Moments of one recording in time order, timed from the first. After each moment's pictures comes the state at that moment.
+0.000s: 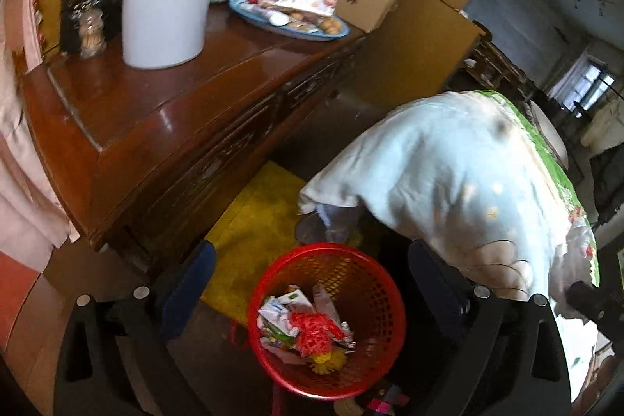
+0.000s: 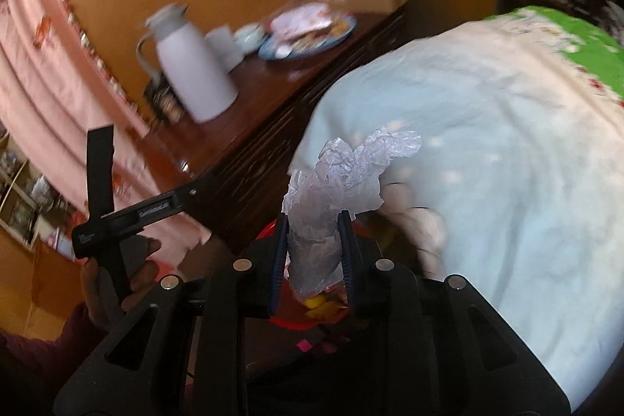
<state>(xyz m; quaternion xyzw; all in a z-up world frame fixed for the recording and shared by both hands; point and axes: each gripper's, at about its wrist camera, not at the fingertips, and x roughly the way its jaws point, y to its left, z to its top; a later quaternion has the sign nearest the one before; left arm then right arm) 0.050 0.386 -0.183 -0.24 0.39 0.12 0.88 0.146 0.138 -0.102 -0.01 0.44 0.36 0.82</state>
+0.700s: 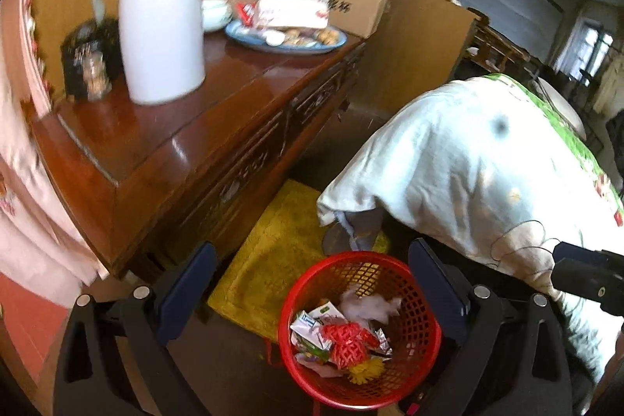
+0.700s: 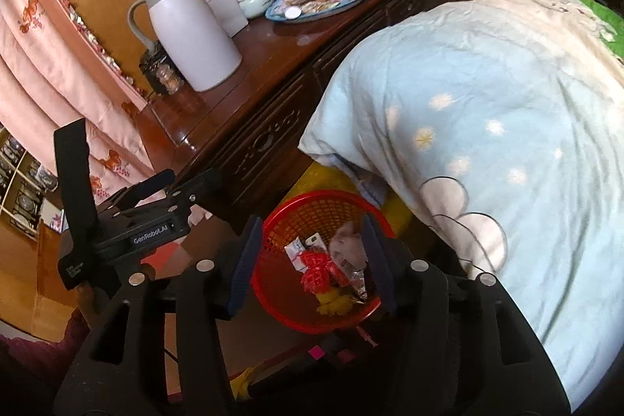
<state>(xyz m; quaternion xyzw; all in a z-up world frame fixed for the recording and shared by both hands) 0.051 0.361 -0.178 -0.15 0.38 0.15 0.90 0.158 0.156 -0.117 -0.01 0.48 0.35 0.80</state>
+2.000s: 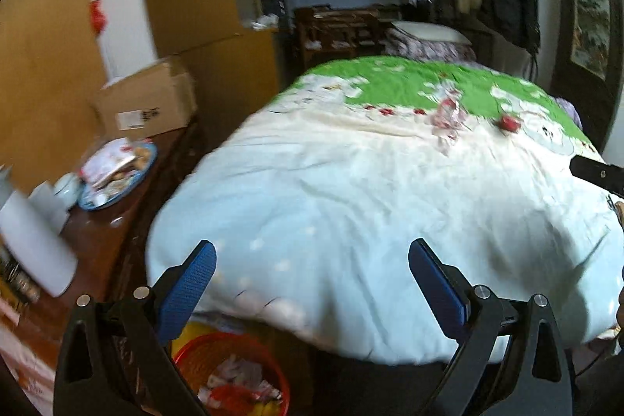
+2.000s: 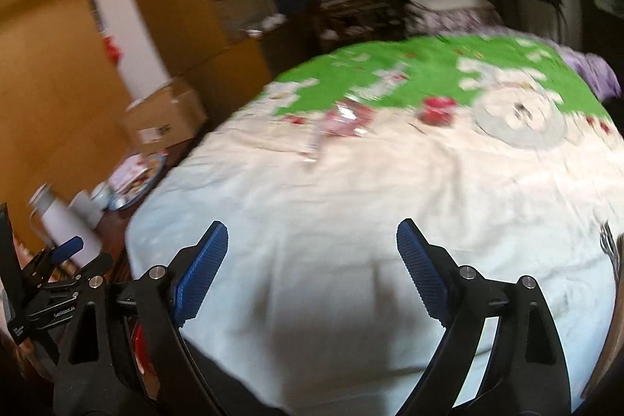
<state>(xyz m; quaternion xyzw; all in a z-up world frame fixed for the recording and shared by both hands) 0.131 0.072 -0.094 0.09 0.33 -0.06 0.94 0.143 -0.213 -0.080 0.17 0.32 0.04 0.93</state>
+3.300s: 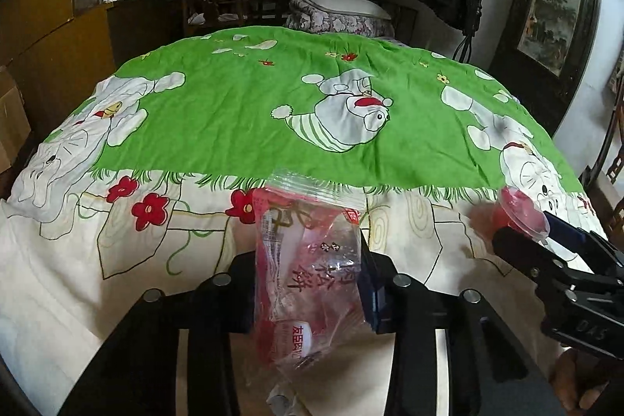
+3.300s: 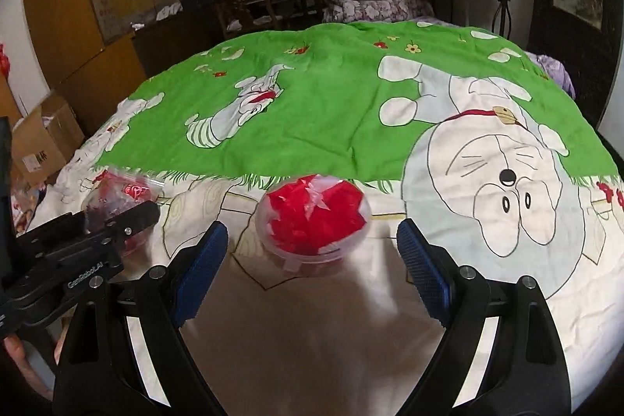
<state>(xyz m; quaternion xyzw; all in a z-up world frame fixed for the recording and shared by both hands) 0.413 -0.152 -0.175 0.05 0.38 -0.23 0.89 0.346 -0.312 -0.137 0.13 0.35 -0.11 0.92</state>
